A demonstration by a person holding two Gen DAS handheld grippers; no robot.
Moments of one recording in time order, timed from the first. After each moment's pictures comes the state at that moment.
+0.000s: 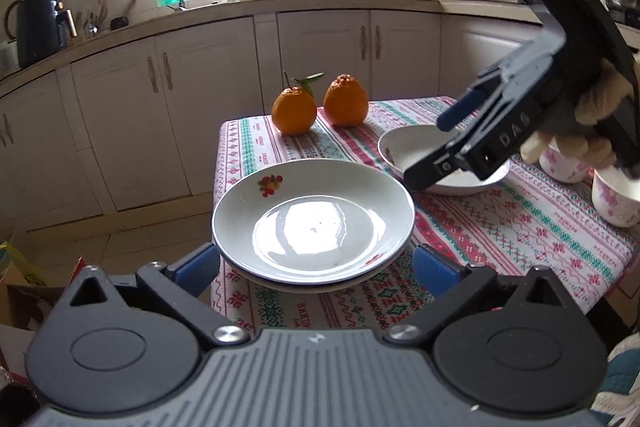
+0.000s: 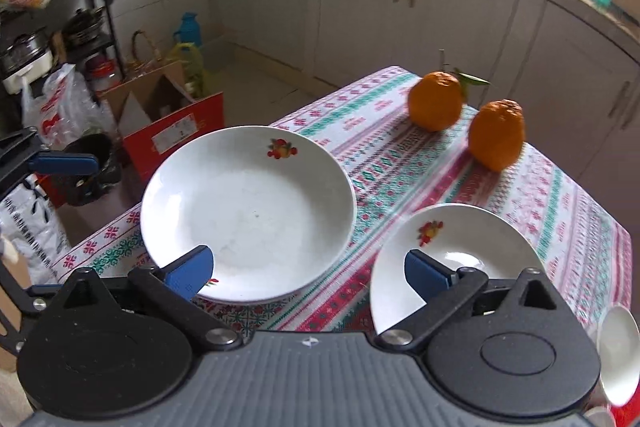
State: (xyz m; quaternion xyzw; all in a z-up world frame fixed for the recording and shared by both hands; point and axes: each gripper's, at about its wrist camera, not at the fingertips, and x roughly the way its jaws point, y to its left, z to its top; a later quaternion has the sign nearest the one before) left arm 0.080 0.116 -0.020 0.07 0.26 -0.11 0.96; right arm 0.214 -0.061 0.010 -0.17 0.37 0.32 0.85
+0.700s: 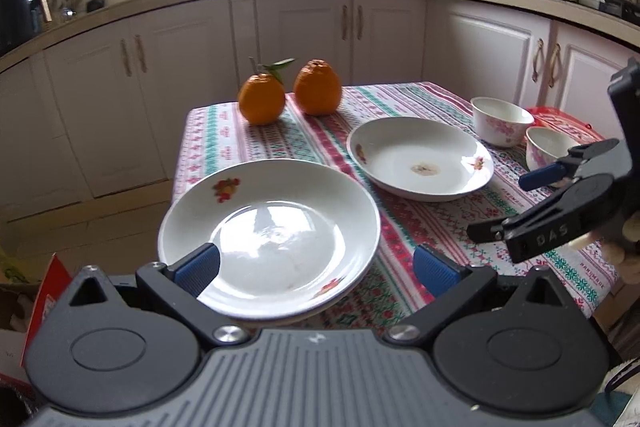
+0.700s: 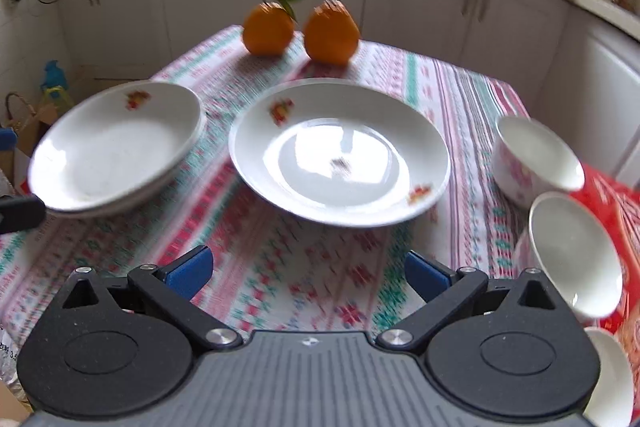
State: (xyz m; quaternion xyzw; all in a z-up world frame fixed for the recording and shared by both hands) left arm 0.117 0.082 -0.018 0.07 0.31 -0.14 0.94; right arm 0.170 -0.144 -0.048 -0.07 0.40 0.11 0.91
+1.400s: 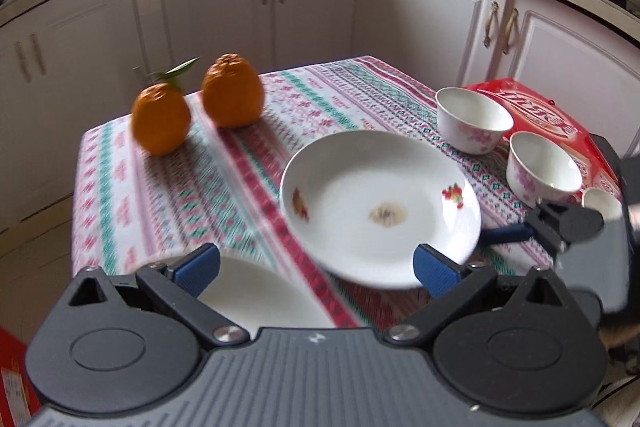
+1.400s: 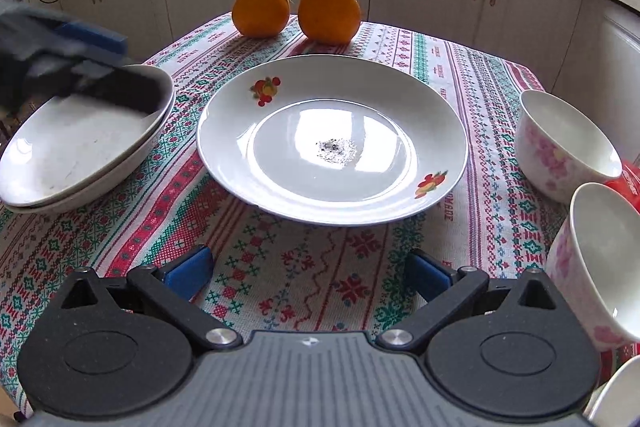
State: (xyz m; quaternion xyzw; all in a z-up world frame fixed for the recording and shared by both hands) left arm 0.250 0.026 -0.008 0.10 0.37 -0.27 0.88; right arm 0.198 -0.154 -0.078 -0.06 0.40 0.14 0.90
